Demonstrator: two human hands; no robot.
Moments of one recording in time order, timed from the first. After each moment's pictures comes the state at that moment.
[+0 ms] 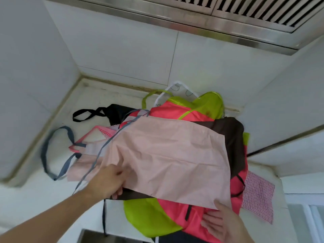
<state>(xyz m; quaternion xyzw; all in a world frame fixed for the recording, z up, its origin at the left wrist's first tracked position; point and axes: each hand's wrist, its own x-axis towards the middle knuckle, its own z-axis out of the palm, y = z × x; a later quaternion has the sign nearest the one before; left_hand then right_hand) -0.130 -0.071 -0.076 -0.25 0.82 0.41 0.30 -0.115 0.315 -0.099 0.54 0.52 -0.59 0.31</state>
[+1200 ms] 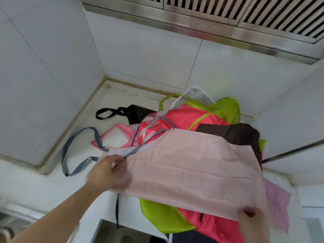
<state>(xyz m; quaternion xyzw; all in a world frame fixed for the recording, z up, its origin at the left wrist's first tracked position) -0.093 -0.144 -0.106 -0.27 0.89 0.35 0.11 -0.106 0.317 -0.108 0.42 0.83 -0.35 0.10</state>
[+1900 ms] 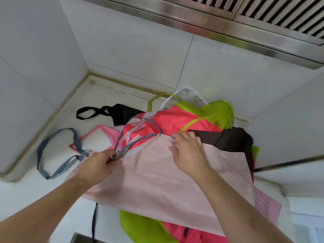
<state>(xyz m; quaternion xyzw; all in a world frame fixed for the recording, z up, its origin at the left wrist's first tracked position) -0.160 -0.128 -0.114 -0.16 0.94 0.28 0.13 -0.282 0.161 -0.060 -0.23 0.96 -0.13 0.05</state>
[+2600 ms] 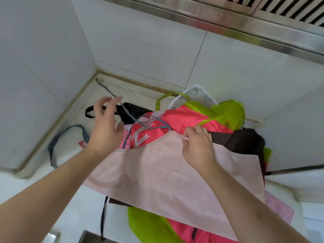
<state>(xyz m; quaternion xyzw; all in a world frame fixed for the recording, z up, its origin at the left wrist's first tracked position) -0.223 -0.130 -0.042 -0.15 0.90 0.39 -0.16 -0.300 0.148 -0.073 -0.17 0.98 -0.13 -0.01</state>
